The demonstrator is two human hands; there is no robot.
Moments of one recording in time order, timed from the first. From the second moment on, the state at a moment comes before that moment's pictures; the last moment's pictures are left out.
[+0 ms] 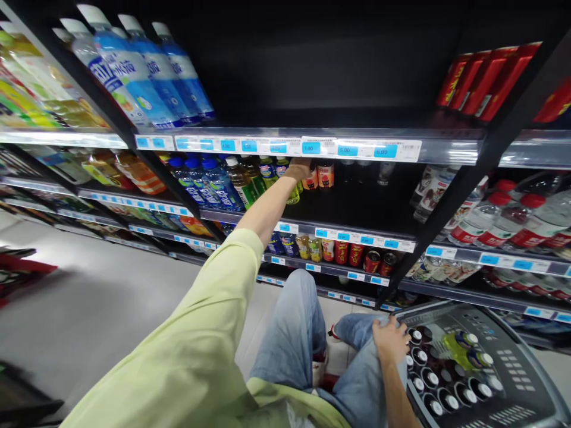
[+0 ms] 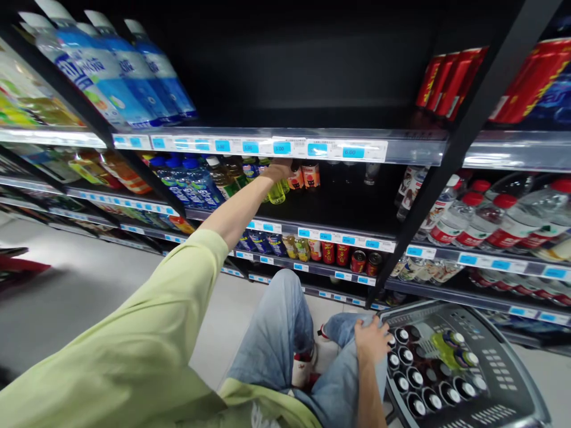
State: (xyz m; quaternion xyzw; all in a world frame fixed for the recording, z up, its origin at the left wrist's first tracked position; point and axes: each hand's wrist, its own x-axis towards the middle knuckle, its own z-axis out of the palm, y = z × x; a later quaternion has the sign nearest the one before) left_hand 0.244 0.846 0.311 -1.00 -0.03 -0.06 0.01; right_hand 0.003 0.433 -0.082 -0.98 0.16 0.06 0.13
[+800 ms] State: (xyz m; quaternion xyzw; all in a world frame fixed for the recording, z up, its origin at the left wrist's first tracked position) left_hand 0.096 0.780 0.295 -0.99 0.09 -0.14 0.03; right_hand -0.004 0.425 -0.090 -0.97 0.14 0.08 0.16
